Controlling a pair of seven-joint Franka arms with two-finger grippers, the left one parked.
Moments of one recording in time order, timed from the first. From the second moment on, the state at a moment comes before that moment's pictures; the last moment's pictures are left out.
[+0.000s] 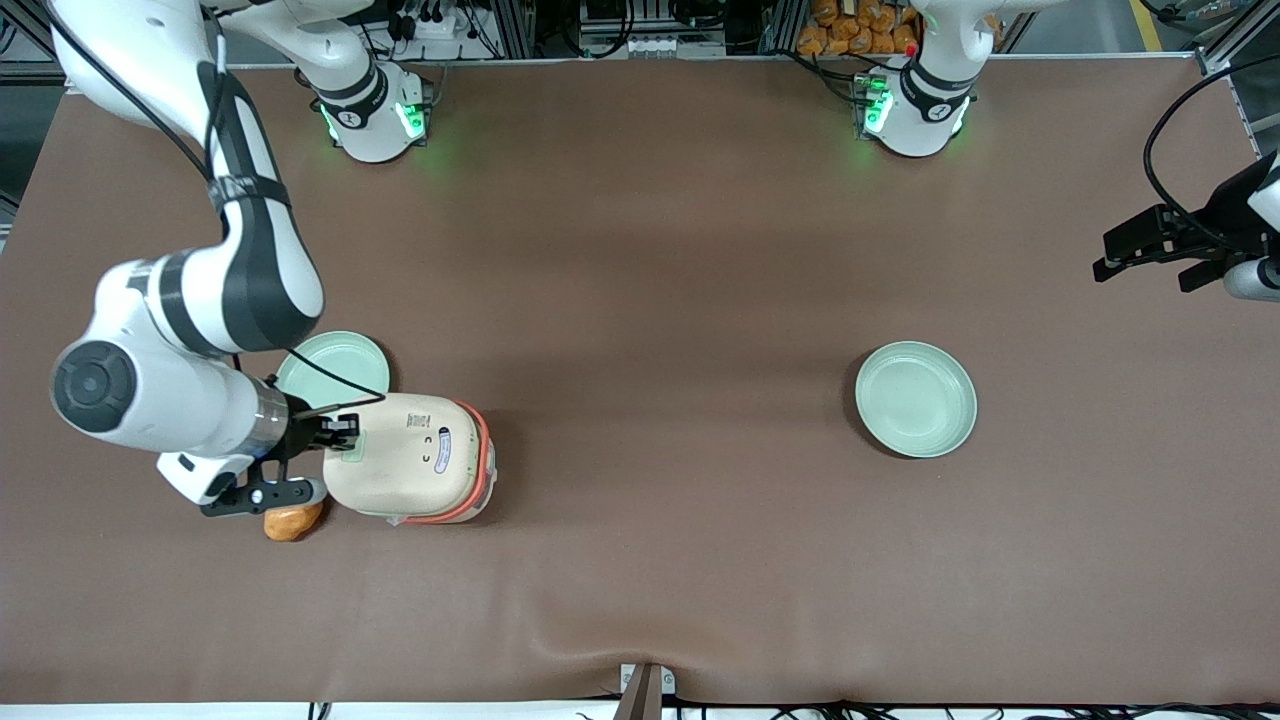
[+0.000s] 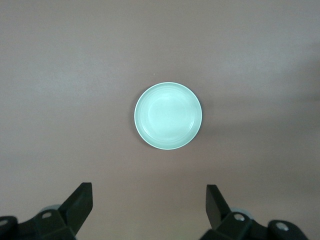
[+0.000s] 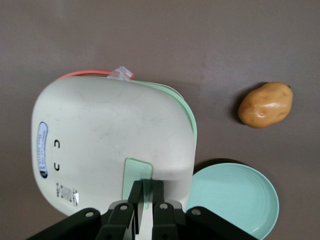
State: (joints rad) arm 0.22 0.52 -0.08 -1.34 0.13 1.80 -0.01
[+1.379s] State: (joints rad) arm 0.09 0.16 -0.10 -1.33 0.10 1.35 -0.04
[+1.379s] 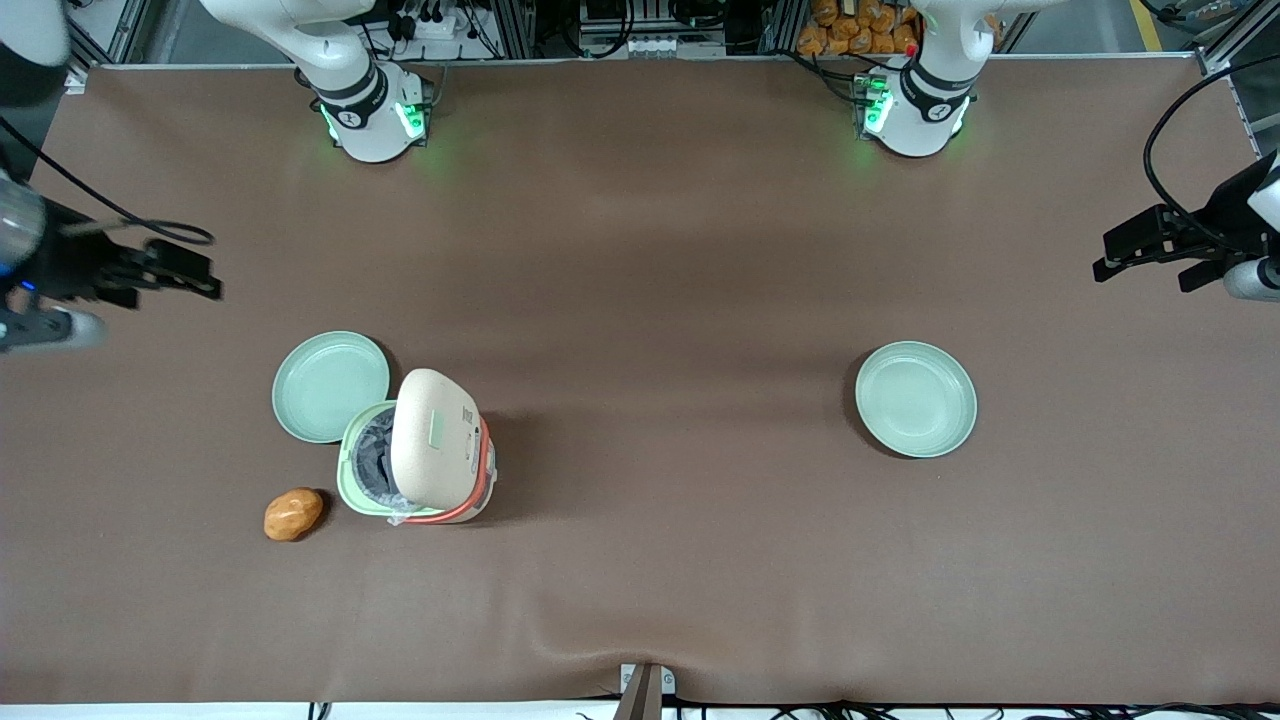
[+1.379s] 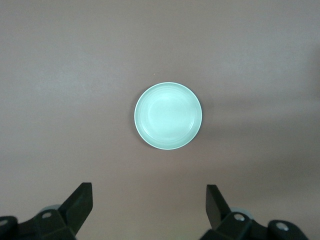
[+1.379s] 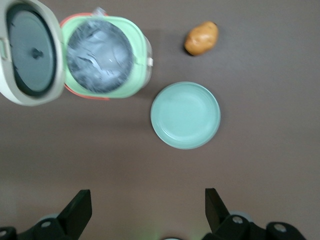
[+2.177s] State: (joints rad) arm 0.02 0.13 -0.15 -1.36 0.03 1.31 -0.18
